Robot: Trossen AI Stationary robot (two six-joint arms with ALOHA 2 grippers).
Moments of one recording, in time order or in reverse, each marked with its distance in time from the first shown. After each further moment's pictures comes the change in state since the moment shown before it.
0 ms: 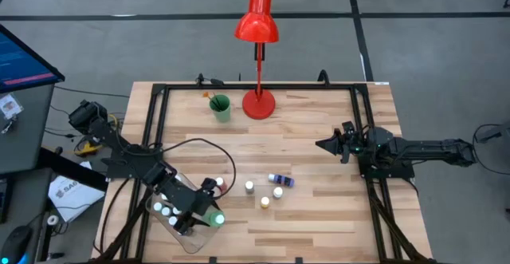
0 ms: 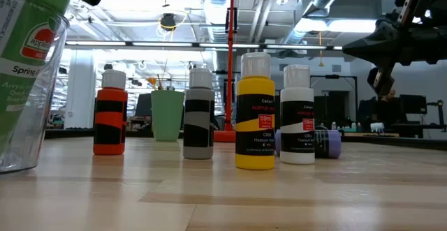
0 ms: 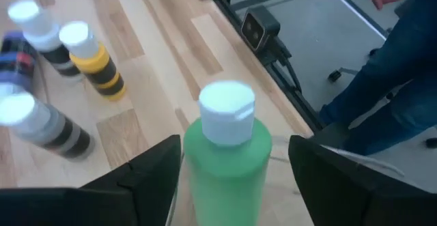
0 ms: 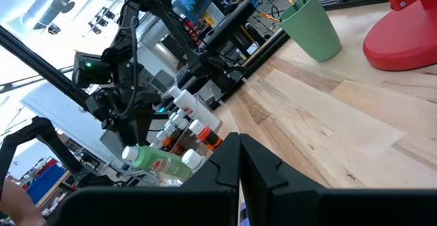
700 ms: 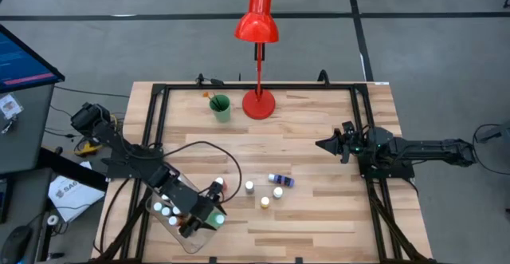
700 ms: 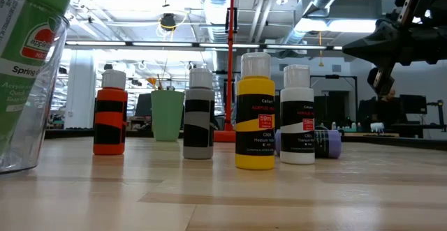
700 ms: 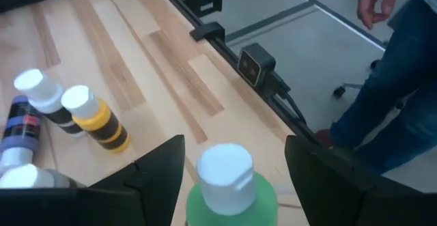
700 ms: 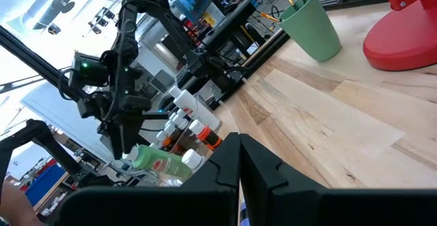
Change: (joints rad) left arm 0.012 0.054 0.001 0.171 0.003 0.124; right arm 0.000 0.000 0.000 0.000 0.000 0.000
